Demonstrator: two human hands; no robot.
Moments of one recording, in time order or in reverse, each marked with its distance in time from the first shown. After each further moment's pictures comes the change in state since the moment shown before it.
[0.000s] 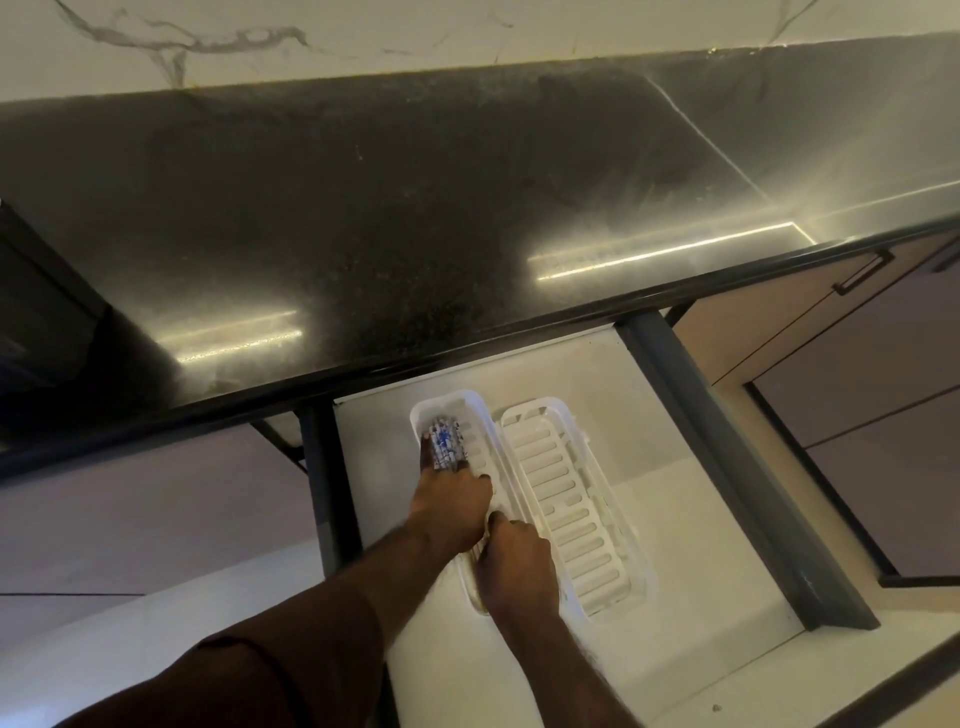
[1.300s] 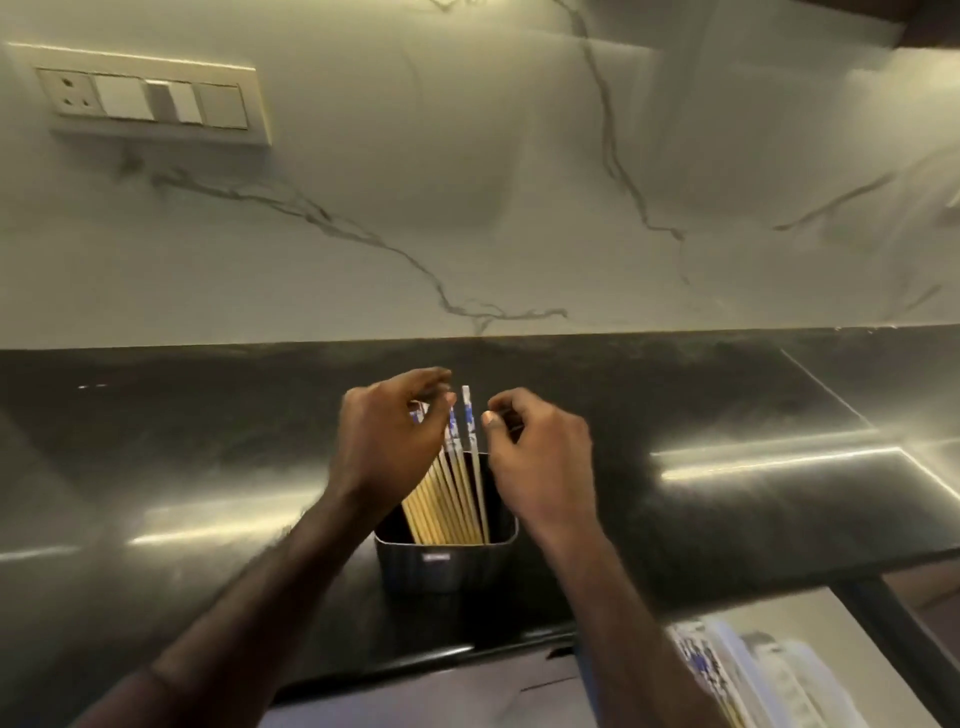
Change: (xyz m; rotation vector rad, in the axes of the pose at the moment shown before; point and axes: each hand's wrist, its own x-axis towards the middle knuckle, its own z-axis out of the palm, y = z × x) left_hand -0.244 -0.435 -0.217 -0.786 1.216 -0.199; right_hand -0.054 -0.489 -0.163 0.331 0.576 -0.605
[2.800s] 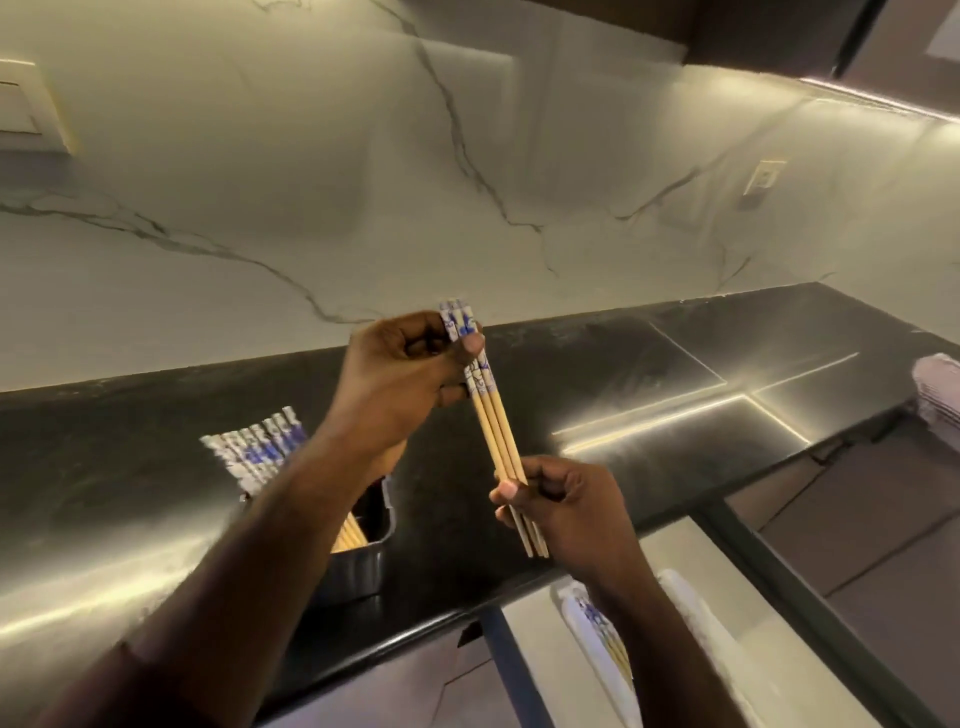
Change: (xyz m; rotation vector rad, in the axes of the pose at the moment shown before) left_hand 0.018 0.136 0.044 -0.952 -0.364 -0.332; right_hand -0.069 0.095 -0.108 0.512 -0.099 0.331
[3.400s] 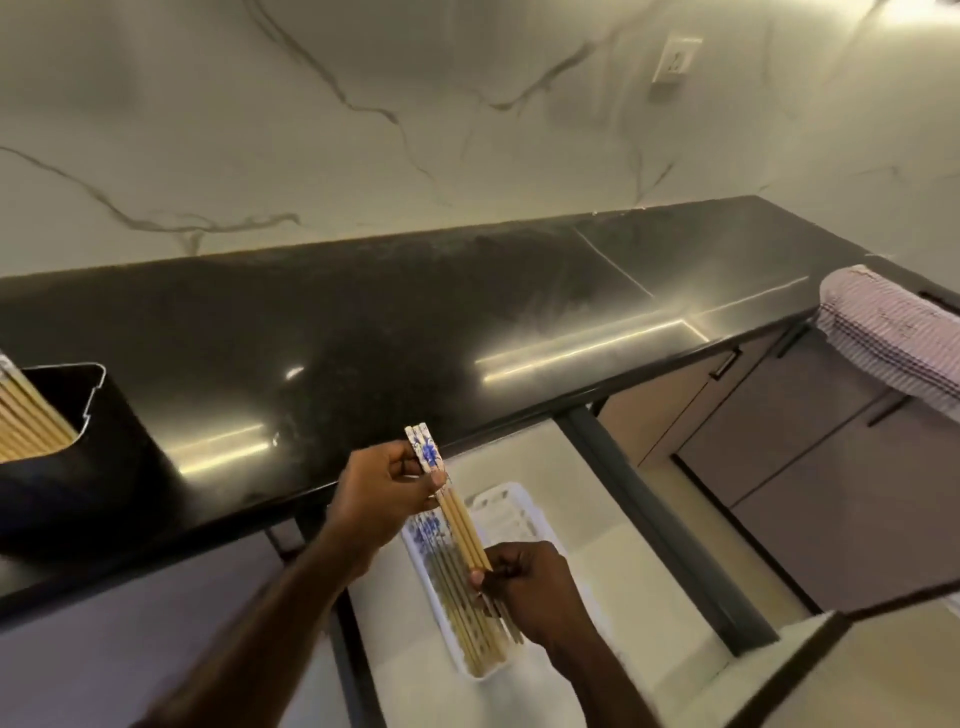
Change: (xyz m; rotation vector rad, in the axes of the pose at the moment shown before) left_hand -0.080 -0.238 0.205 0.297 -0.047 -0.406; right_hand -0.093 0.206 -0.198 -0.109 -0.079 0.468
